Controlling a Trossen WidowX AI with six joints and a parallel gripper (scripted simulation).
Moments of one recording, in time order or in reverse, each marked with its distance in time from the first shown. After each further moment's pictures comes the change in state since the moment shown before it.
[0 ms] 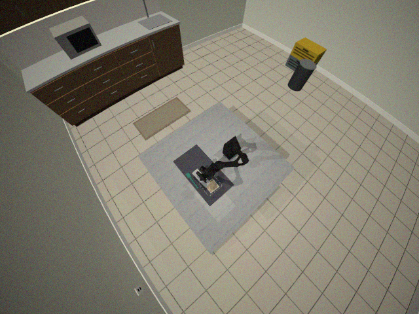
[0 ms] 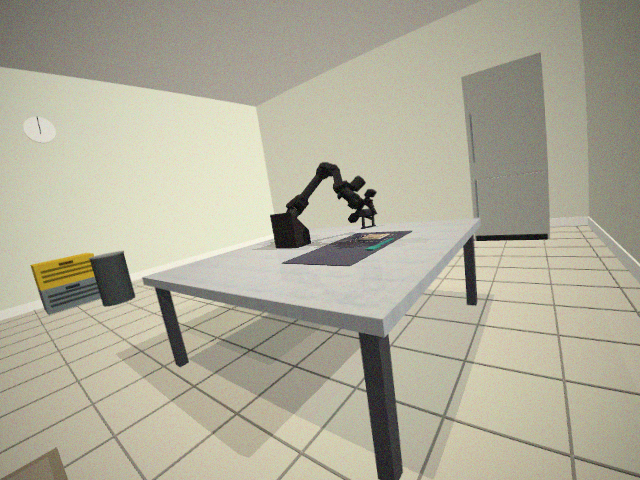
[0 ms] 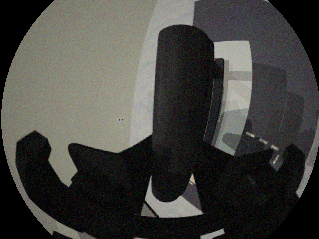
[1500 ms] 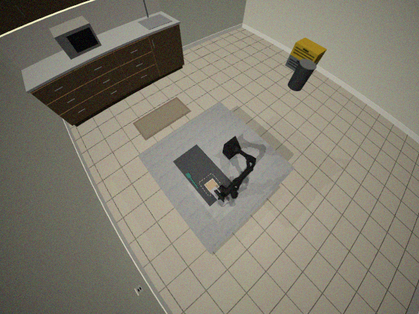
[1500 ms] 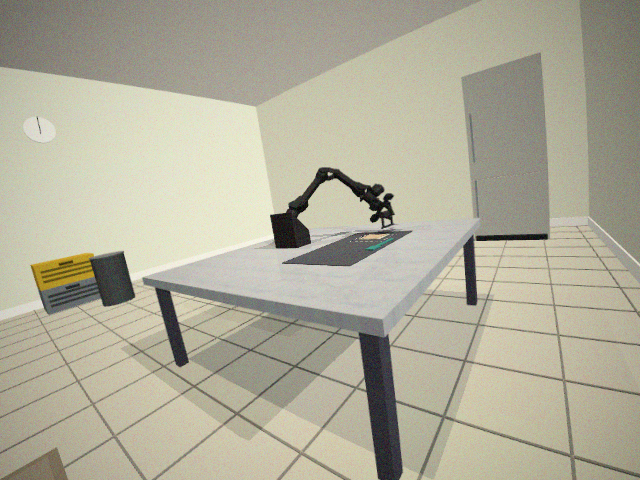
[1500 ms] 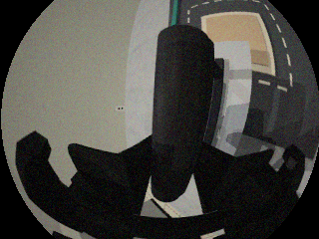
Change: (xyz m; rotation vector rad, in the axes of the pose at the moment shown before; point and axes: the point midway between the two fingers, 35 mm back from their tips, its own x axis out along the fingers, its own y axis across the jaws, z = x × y) arm 0.001 -0.010 -0.256 0.119 -0.008 0.010
